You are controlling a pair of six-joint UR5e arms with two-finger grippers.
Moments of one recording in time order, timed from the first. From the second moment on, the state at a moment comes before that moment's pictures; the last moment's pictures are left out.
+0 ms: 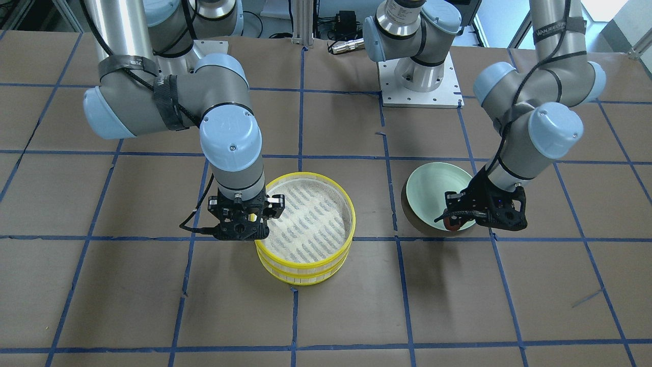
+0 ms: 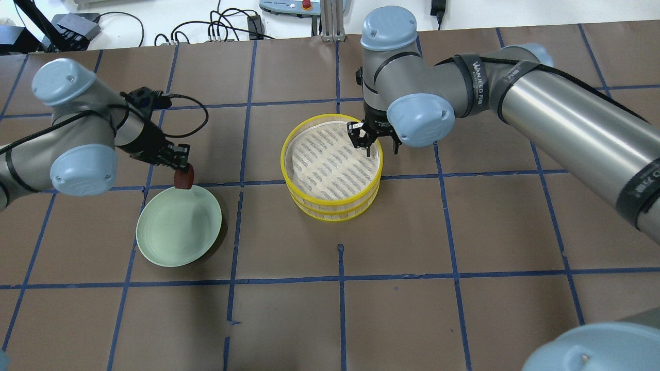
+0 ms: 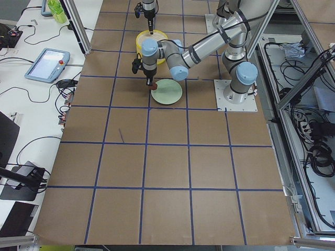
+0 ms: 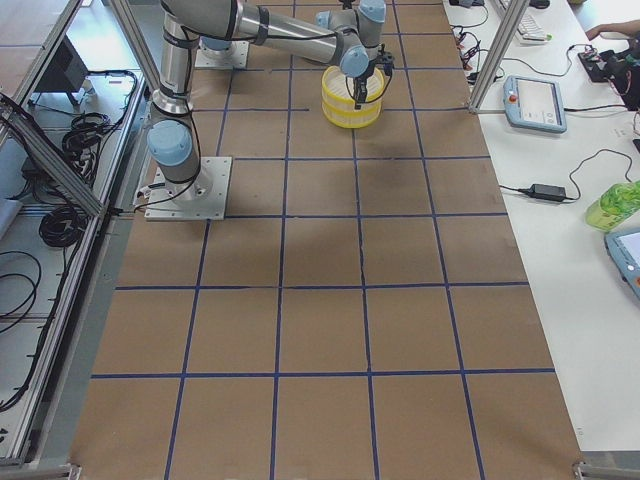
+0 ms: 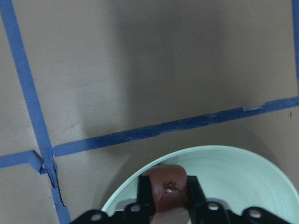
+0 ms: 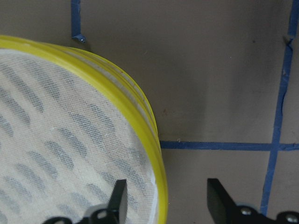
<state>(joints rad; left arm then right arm) -1.37 -1.78 -1.91 -0.97 1.44 0.28 1.82 -1.18 1.58 -1.94 -1.60 0.21</state>
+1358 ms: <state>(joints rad) -1.77 -1.83 -1.71 -0.82 1.22 -0.40 1.59 -1.54 1.56 -1.60 -1.56 0.12</state>
